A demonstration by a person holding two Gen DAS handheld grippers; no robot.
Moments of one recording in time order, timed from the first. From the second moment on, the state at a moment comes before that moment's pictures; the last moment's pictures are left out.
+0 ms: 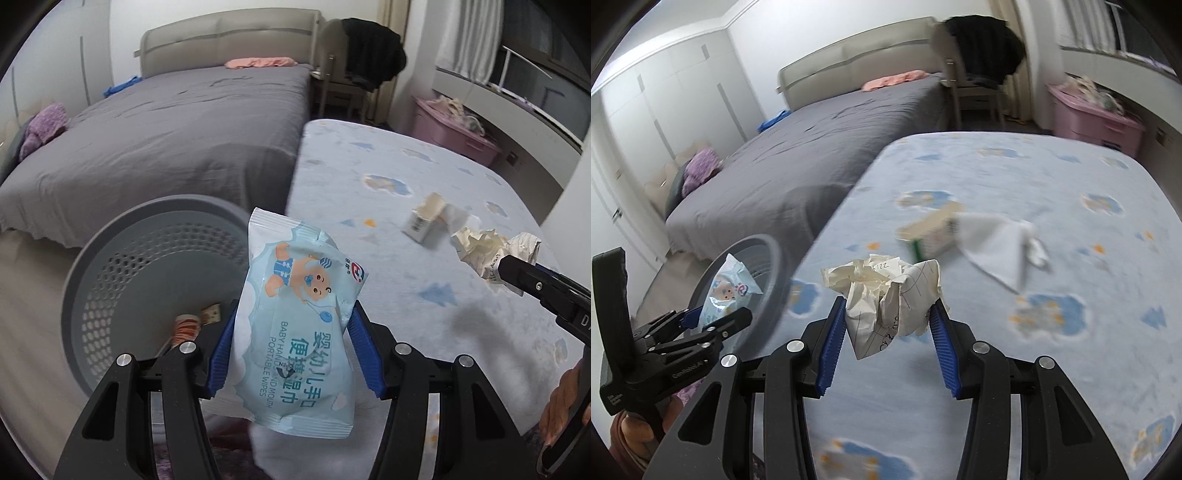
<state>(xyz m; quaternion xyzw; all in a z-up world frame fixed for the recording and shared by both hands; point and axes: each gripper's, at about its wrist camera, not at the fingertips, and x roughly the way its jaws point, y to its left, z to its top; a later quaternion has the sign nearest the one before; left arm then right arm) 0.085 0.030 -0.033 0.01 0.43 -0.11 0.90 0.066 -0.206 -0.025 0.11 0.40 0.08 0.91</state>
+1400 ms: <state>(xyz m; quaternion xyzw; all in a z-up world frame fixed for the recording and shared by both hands) 0.115 0.178 -0.069 -0.06 0.41 0.05 0.91 0.149 -0.002 -0.053 -0.01 0.43 0.21 0.88</state>
